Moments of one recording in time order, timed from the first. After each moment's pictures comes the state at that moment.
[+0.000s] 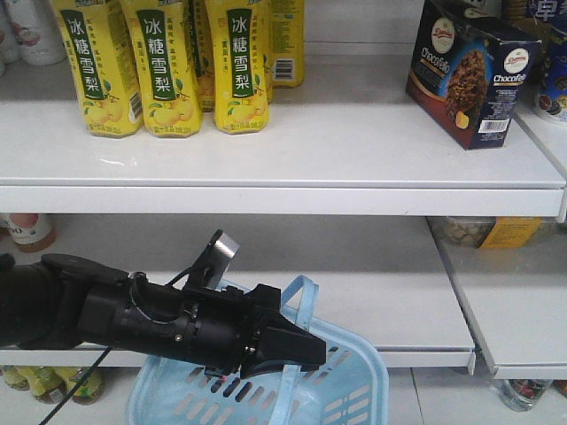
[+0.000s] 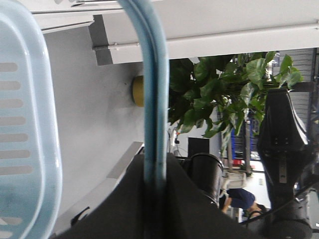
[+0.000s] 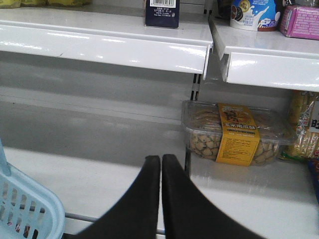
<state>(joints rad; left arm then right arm) -0.50 1.67 -0.81 -1.66 0.99 0.83 0.13 0.02 -0.22 -0.04 0.43 -0.05</state>
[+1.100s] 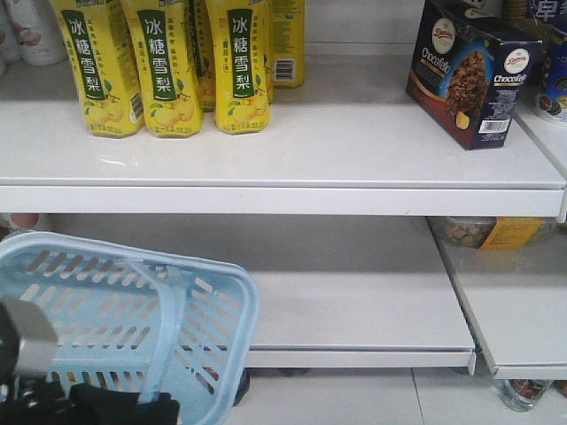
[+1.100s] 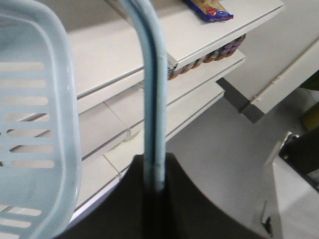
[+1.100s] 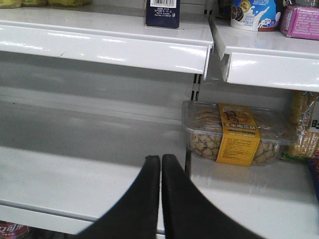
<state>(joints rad) -0.70 0.78 -0.38 -0.99 0.33 0.66 0.13 0.02 -0.22 -0.04 0.43 -0.05</state>
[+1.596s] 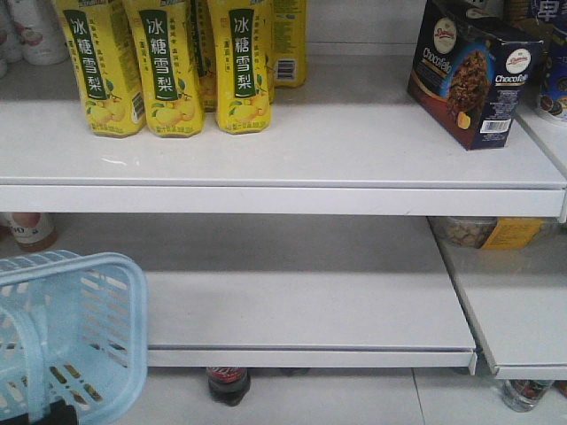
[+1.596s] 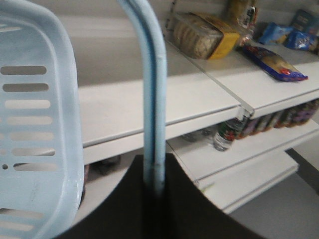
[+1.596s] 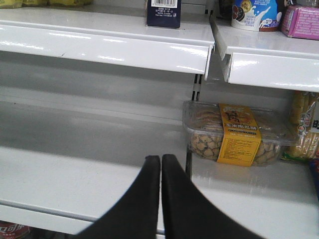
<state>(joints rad) -0.55 0.31 -0.06 -0.55 0.16 0.24 0.13 0.02 -0.22 -0.04 0.43 -0.05</state>
